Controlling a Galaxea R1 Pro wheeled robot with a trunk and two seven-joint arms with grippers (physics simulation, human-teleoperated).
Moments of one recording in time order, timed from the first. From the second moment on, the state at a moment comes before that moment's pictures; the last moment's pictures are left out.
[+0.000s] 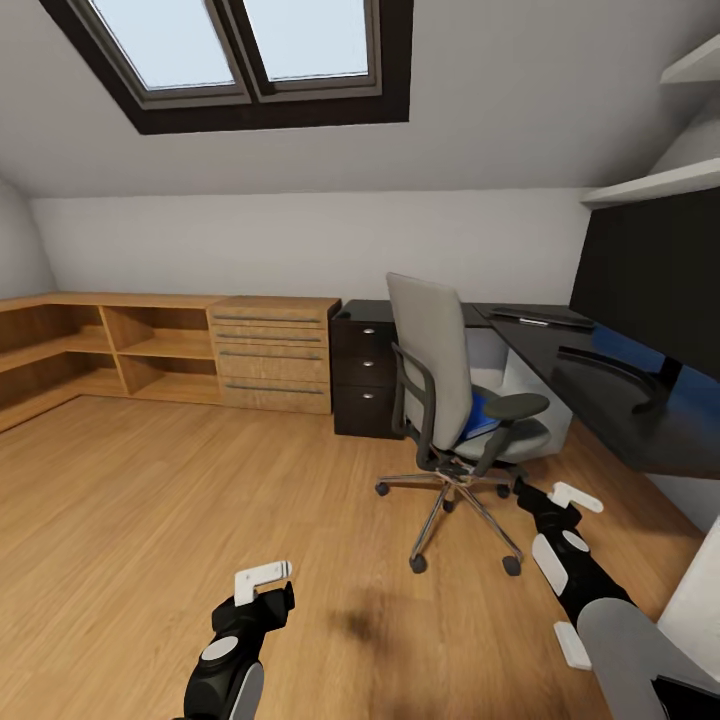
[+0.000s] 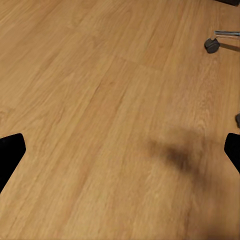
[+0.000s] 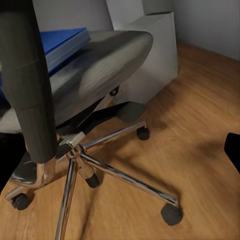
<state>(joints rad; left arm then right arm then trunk) -0.08 -0.16 -0.15 -1.45 0.17 0.51 0.43 -0.74 -0.11 -0.26 -0.47 -0.22 -0.19 -0.12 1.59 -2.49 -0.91</state>
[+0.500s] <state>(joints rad) -0.08 -0.17 -0.15 -1.45 0.17 0.52 0.43 -0.74 -0.10 -0.26 -0.47 -0.21 -0.38 -0.12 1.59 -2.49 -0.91</state>
